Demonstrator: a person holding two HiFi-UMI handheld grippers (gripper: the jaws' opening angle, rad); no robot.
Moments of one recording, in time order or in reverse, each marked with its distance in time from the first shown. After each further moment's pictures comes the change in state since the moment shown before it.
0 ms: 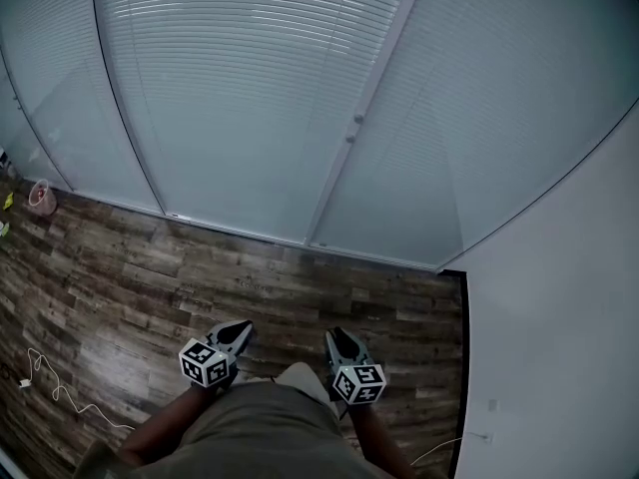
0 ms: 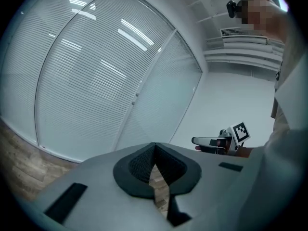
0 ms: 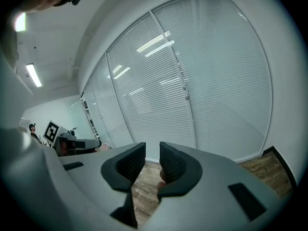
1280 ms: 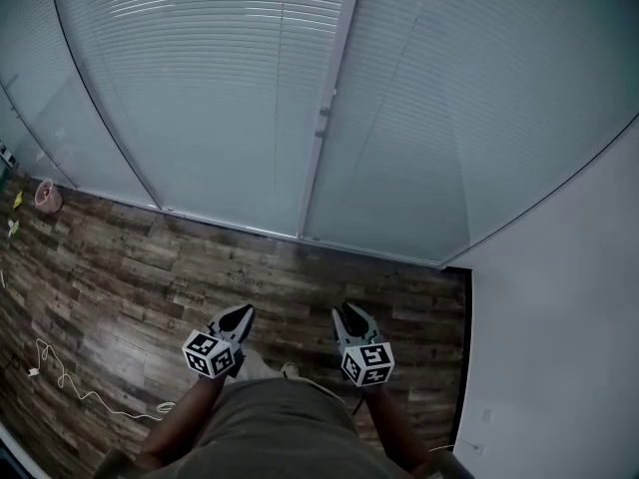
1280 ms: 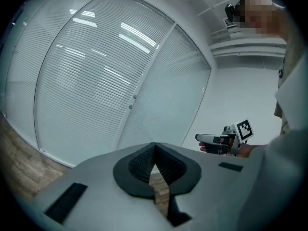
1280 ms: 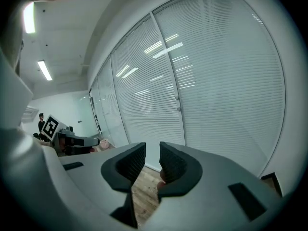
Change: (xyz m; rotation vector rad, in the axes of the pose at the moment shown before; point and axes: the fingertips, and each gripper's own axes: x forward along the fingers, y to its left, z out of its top) left arm 0.173 -0.054 0.047 0.005 -0.058 0.130; right arm 0.023 -0.182 0.096 -0.126 -0.006 0.084
